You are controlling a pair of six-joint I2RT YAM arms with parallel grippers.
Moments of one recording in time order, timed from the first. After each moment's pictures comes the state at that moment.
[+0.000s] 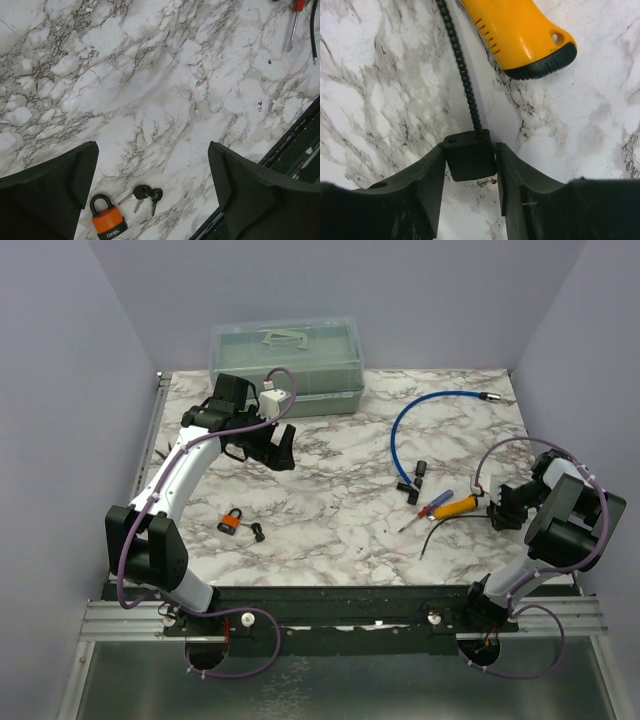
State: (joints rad) left arm -0.25 1.54 1.40 -0.82 0.55 0.25; right arm -0.55 1.69 1.00 -0.97 -0.38 -1.87
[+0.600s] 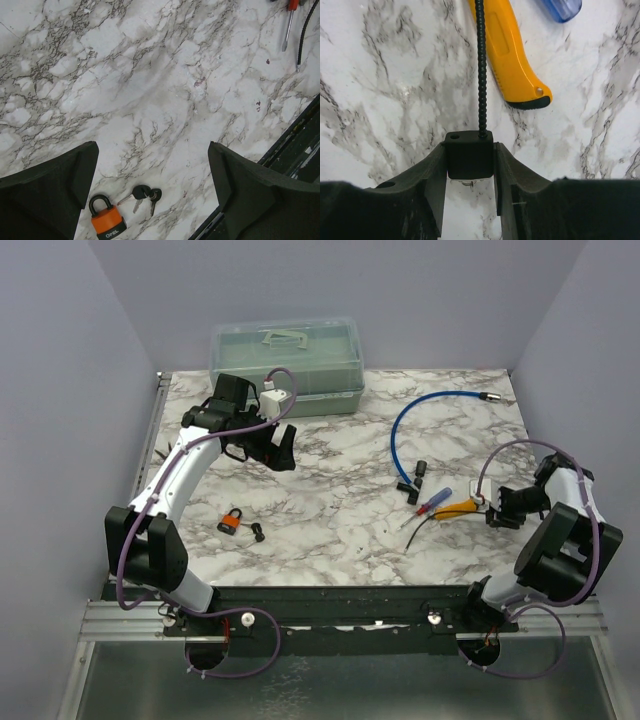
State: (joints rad) left arm -0.26 1.54 1.40 -0.82 0.55 0.25; right arm -0.55 1.49 0.95 -1.06 -0.49 -2.03
